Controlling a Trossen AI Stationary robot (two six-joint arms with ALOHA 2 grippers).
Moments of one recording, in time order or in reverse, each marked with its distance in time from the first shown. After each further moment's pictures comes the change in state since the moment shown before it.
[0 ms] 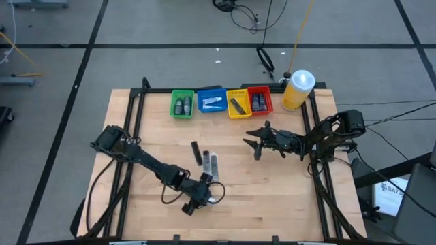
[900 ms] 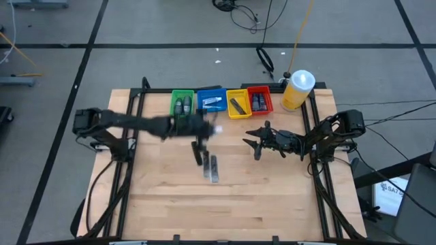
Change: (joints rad) left arm 0.546 -0.392 0.010 -0.080 -0.212 0.354; right arm 0.000 0.000 0.000 0.004 0.000 -0.029
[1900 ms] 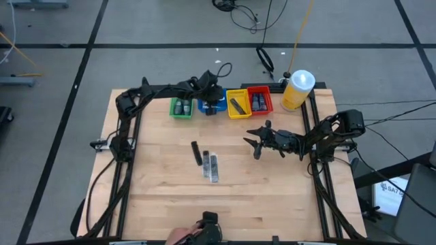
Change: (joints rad) left arm 0.501 0.546 0.481 -0.188 0.251 0.209; right arm -0.009 0.000 0.000 -0.034 0.030 -0.025
